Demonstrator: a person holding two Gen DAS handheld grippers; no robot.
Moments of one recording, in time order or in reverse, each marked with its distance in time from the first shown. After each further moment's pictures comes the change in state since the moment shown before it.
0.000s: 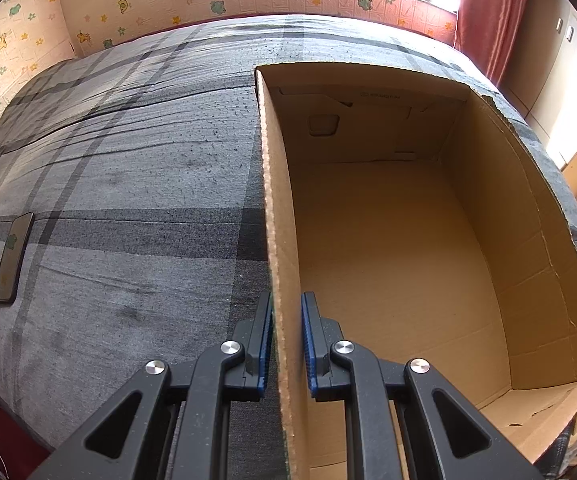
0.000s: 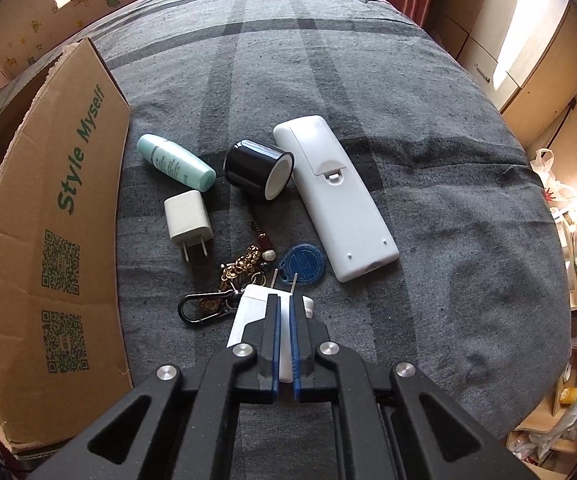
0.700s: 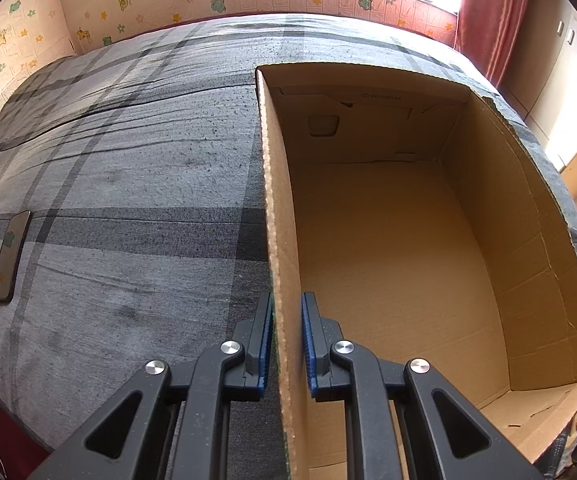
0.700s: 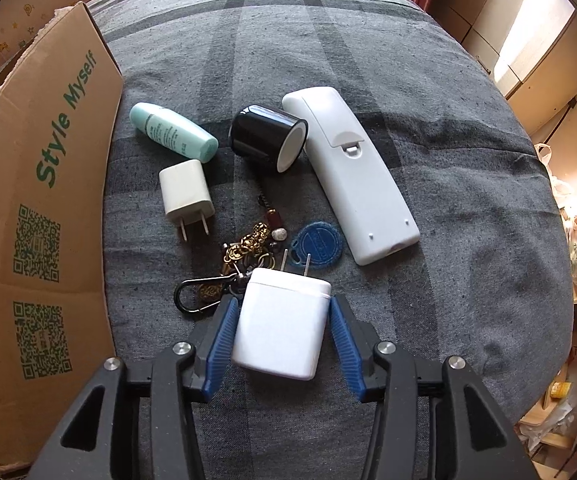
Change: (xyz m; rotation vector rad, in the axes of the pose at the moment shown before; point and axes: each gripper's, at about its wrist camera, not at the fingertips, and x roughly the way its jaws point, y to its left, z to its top) left arm 0.002 0.003 0.002 -0.007 0.005 -0.010; right arm 0.023 0.017 -0.007 -0.006 0.065 -0.052
